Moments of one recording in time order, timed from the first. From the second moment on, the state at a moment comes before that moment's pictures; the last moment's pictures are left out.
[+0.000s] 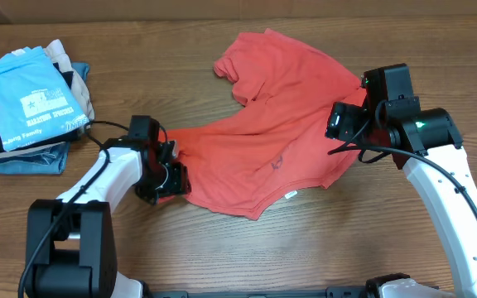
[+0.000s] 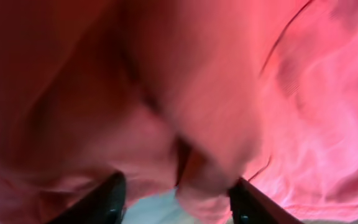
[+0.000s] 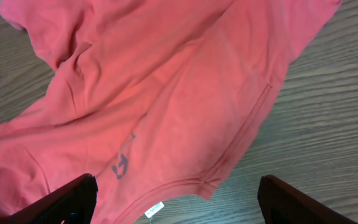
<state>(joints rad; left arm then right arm) -0.08 1.69 0.89 -0.75 0.30 -0.15 0.19 1.40 1.32 -1.01 0.01 0.43</state>
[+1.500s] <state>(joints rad) -0.07 1.71 1.66 -1.19 0.21 -0.25 0.19 1.40 1.32 -1.03 0.02 0.43</state>
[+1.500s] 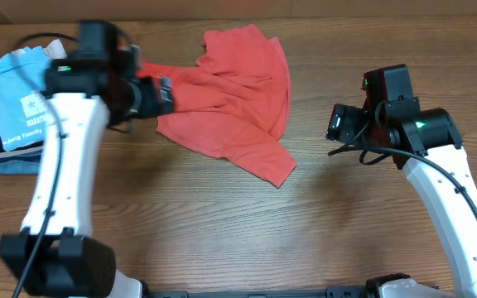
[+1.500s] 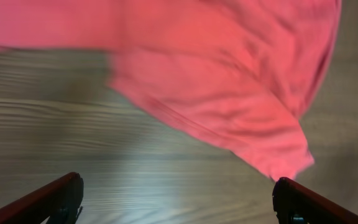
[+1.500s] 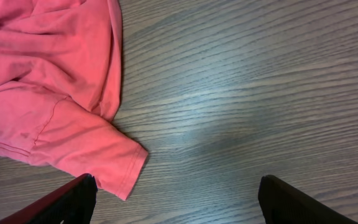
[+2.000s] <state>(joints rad) -0.43 1.97 1.41 -0.92 0.25 -0.60 0.19 1.40 1.32 -1.04 0.03 0.43</state>
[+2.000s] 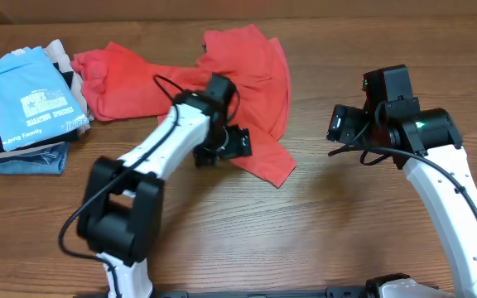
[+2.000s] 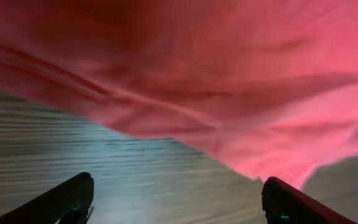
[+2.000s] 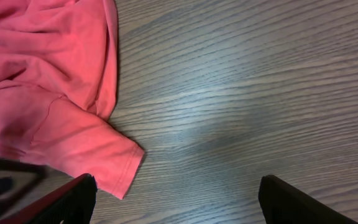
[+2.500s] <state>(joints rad) -0.46 2.04 1.40 -0.81 0.15 -0.80 0.19 1.40 1.32 -1.05 0.04 0.42</state>
